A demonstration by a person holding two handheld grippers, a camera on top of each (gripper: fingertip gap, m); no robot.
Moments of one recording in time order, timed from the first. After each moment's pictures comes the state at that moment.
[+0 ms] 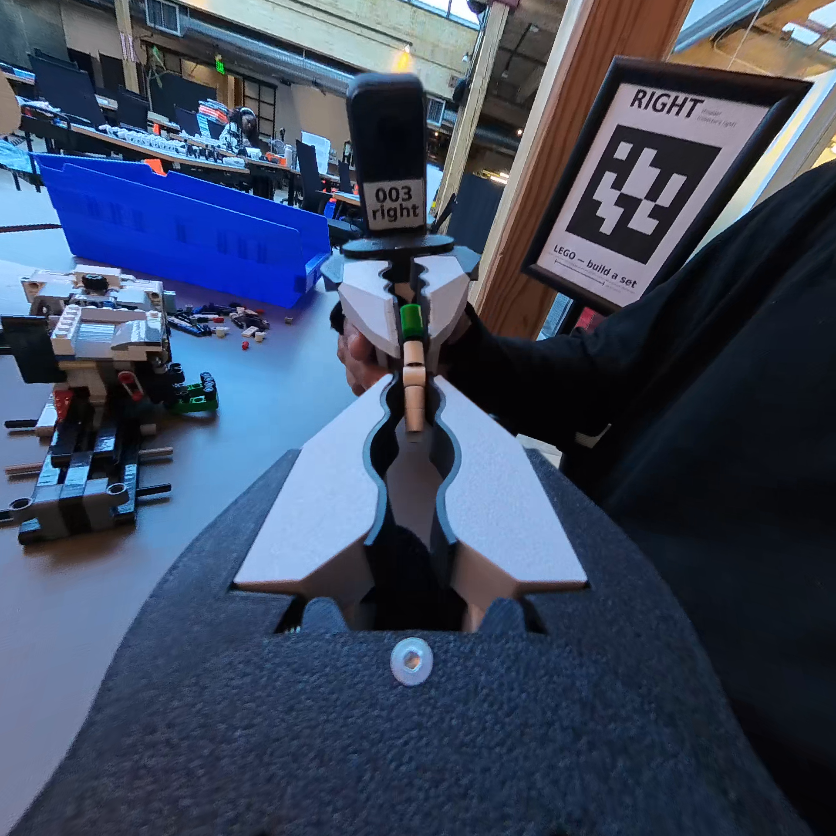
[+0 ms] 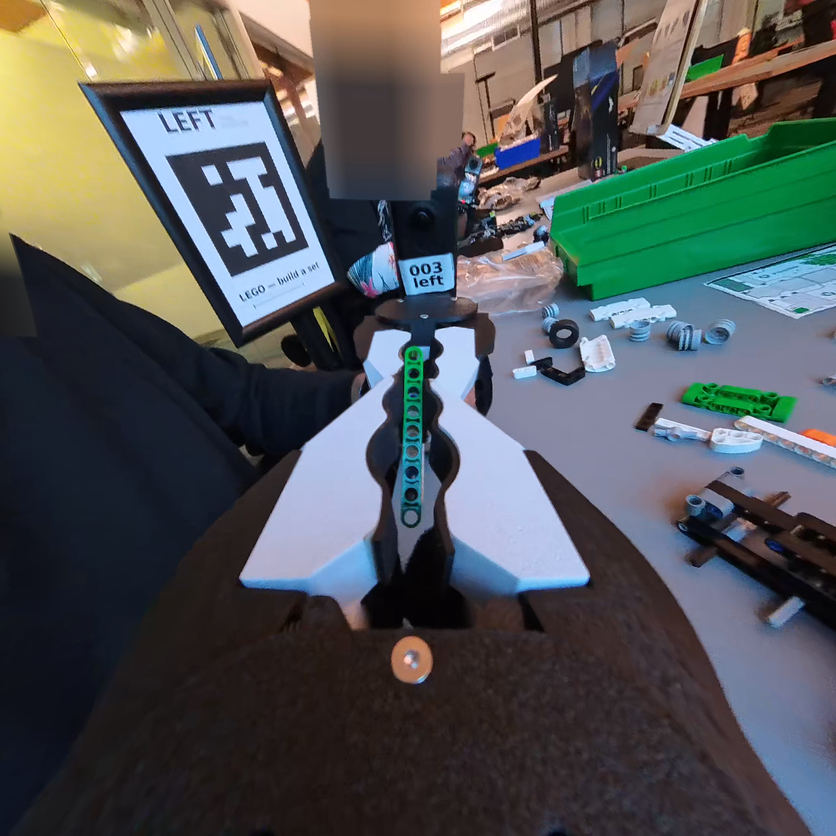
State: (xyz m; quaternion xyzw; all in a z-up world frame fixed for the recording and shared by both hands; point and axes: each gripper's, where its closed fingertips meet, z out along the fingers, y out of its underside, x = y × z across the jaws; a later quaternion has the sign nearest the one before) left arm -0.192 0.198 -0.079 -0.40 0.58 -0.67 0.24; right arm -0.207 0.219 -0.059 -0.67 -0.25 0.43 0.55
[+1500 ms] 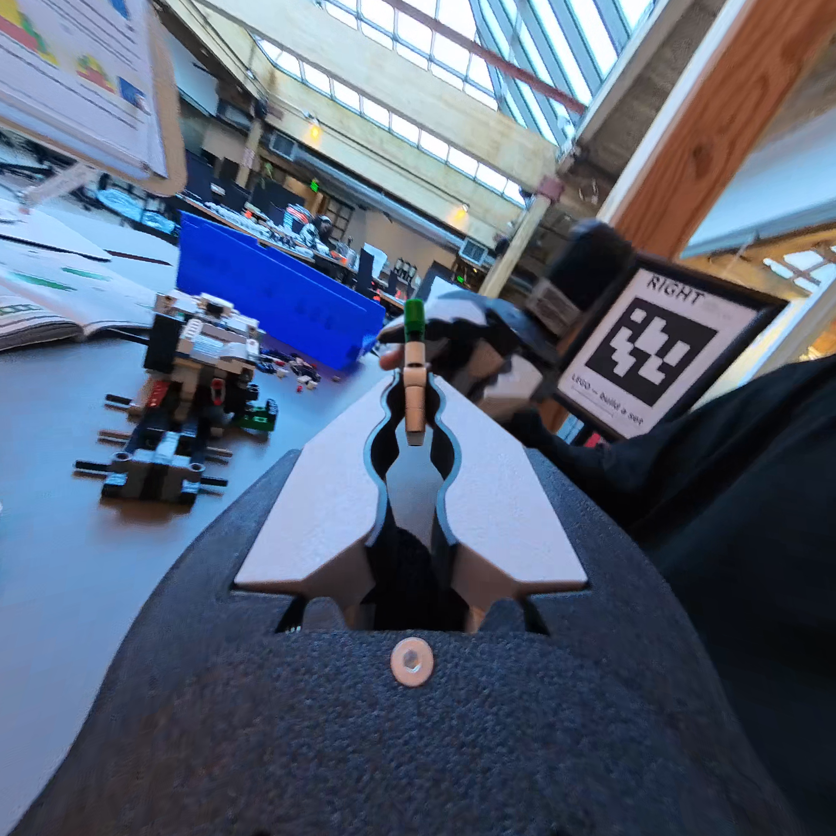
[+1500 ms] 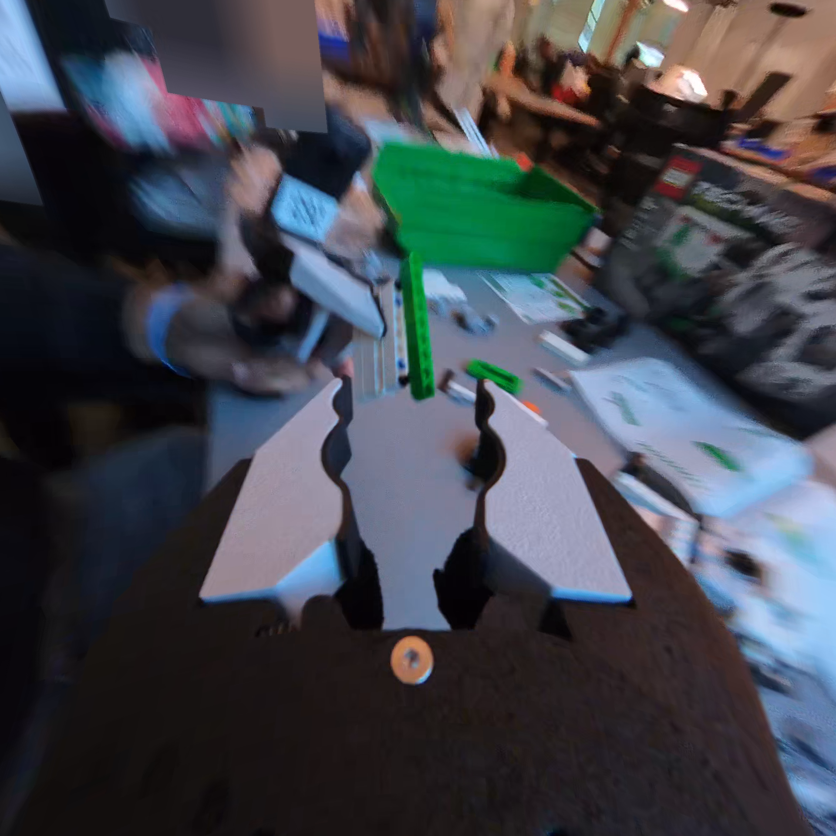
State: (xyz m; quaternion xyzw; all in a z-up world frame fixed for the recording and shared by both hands) left arm -0.188 0.247 -0.063 -0.46 0.43 -0.74 0.25; right arm -0.167 0.237 -0.067 -0.74 -0.29 0.09 0.60
